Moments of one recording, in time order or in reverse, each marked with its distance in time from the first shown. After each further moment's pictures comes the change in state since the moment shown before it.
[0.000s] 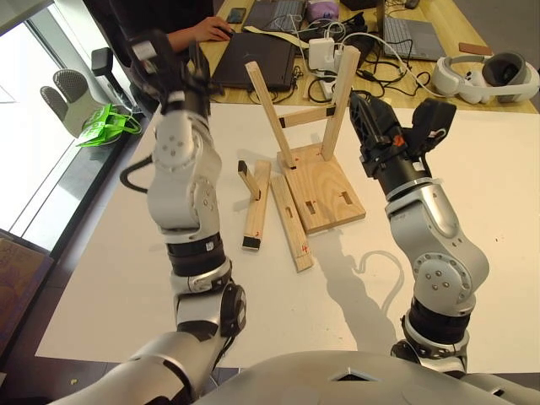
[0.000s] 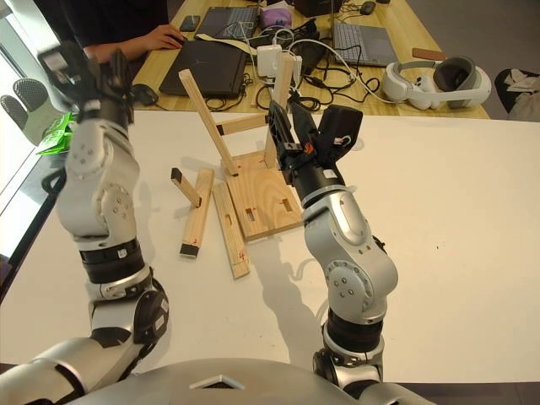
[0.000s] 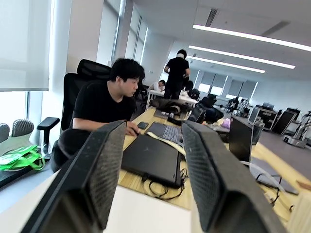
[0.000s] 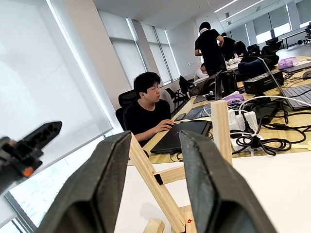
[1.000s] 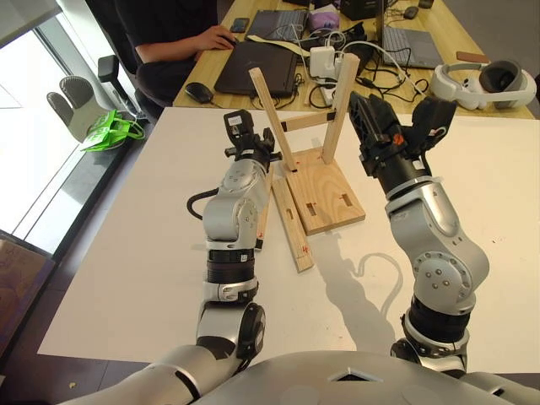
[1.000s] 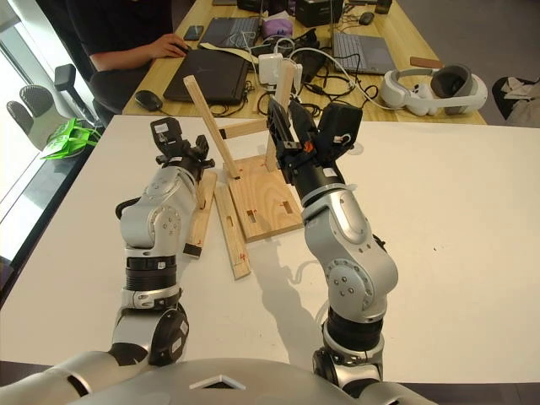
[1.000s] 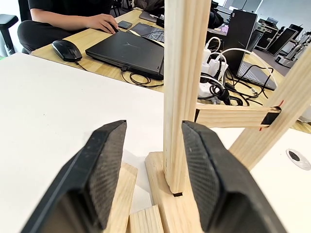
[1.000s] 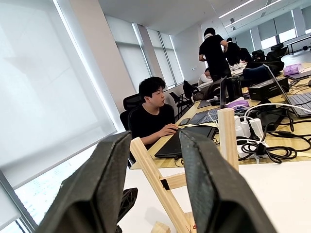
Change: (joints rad) left arm 0.215 -0.139 -0.136 0.265 -0.014 0.093 0.051; right arm -0.005 -0.001 -0.003 0.006 0.002 0.001 0.017
